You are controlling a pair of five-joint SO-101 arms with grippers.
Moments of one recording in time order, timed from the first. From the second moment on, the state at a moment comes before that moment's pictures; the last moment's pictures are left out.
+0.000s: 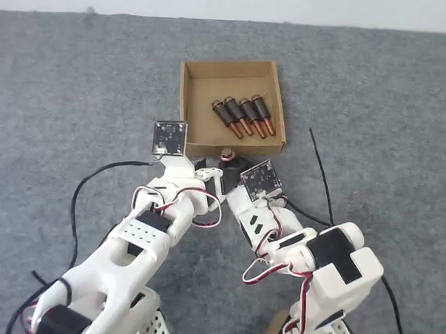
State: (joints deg) left arm 16.2 -29.2 77.4 5.3 26.9; right arm -31.4 10.1 75.0 -60.8 5.1
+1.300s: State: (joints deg) left arm -3.7 -59.4 77.7 37.9 26.8; right arm -31.4 12.0 71.6 -60.9 7.3
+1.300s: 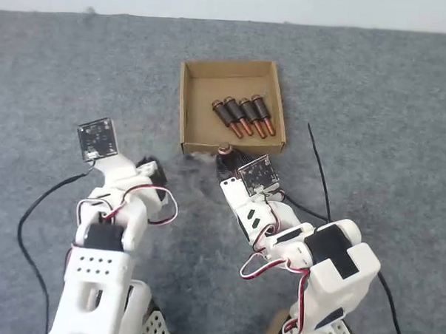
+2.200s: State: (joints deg) left arm -5.4 -35.0 76.6 50.9 4.9; right arm -23.6 -19.1 82.3 -35.6 22.4
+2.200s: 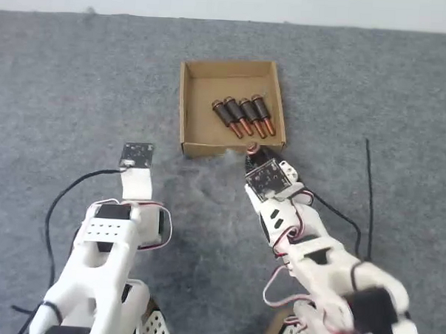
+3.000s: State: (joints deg) left arm -5.4 -35.0 73.3 54.3 -3.6; right arm -18.1 -24.3 43.9 27.8 17.7
